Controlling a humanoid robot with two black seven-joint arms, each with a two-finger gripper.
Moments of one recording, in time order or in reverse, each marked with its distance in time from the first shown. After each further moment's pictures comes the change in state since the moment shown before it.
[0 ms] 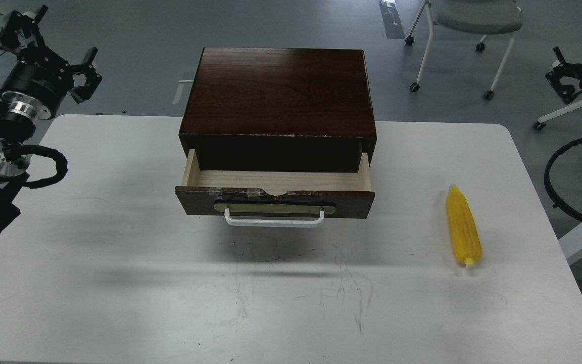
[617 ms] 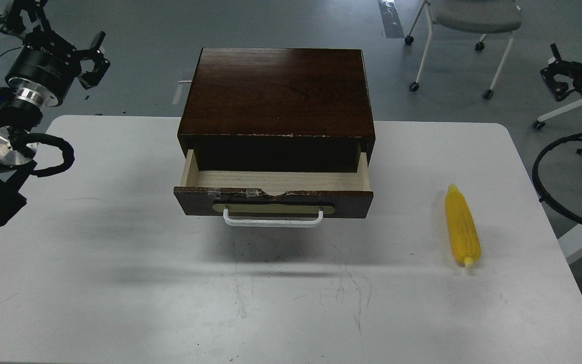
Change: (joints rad) left arm -0.061 -0.023 0.006 -0.057 0.002 0.000 0.007; right arm -0.127 0.214 0.306 -0.029 0.121 0.000 0.004
